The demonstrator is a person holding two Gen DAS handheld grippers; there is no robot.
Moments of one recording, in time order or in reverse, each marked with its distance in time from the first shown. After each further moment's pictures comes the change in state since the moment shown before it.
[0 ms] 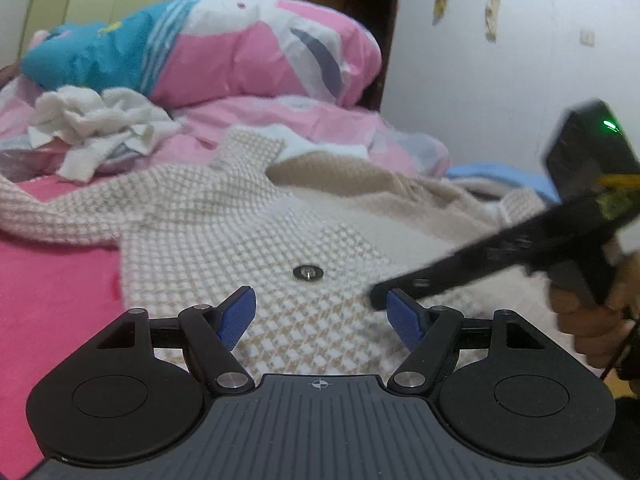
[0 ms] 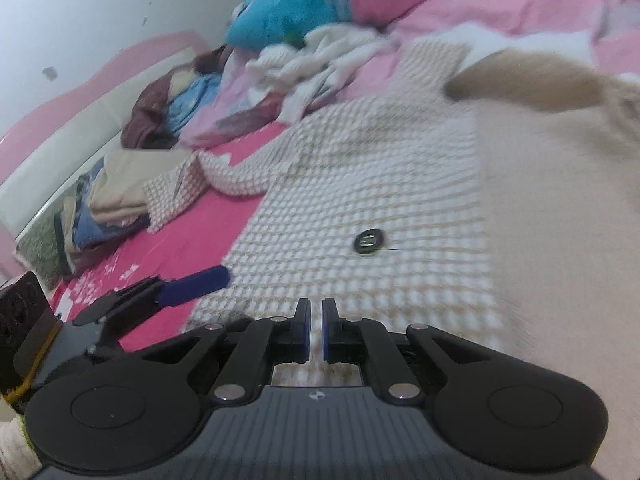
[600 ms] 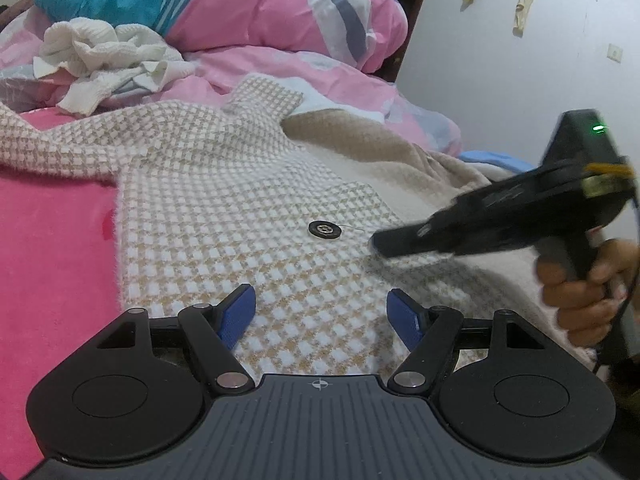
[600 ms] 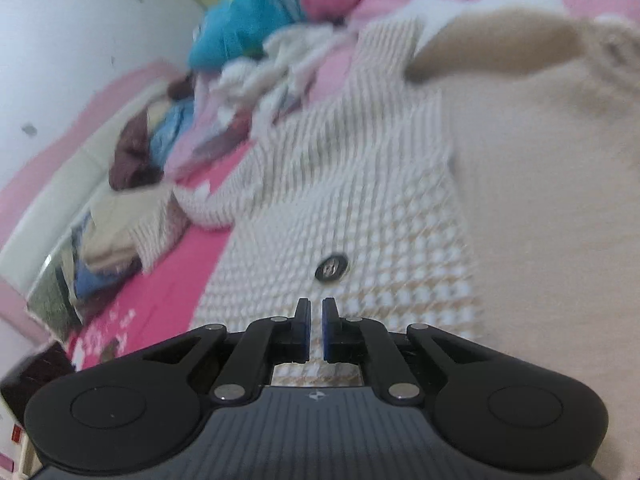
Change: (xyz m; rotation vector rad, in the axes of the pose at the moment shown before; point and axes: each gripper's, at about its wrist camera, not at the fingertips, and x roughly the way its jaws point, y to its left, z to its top) left arm 0.012 0.020 -0.005 -0.116 0.078 -0.023; right arm 0.005 -0.050 0.014 0.176 0.004 0.020
